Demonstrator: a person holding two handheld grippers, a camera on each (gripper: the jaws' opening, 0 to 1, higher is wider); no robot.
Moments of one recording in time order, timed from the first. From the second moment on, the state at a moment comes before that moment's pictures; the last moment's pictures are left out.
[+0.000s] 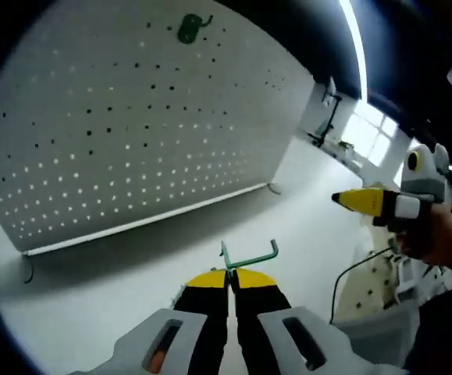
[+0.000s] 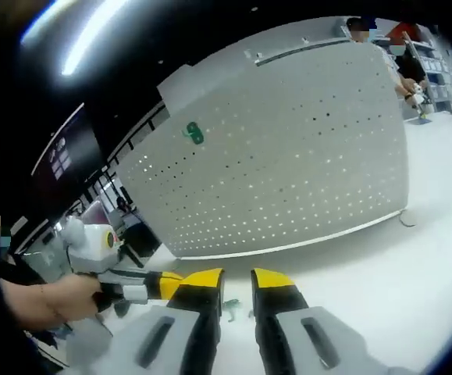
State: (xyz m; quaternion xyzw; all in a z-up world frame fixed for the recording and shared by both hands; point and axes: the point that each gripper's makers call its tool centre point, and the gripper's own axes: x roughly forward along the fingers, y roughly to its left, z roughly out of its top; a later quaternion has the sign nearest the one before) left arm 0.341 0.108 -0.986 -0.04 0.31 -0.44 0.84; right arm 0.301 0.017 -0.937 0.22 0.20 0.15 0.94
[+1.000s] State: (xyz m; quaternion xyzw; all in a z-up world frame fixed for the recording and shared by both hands) left arm 0.297 0.144 -0.901 0.05 0.16 -0.42 0.89; right arm 0.287 0.138 -0.896 0.38 0.23 0.30 0.84
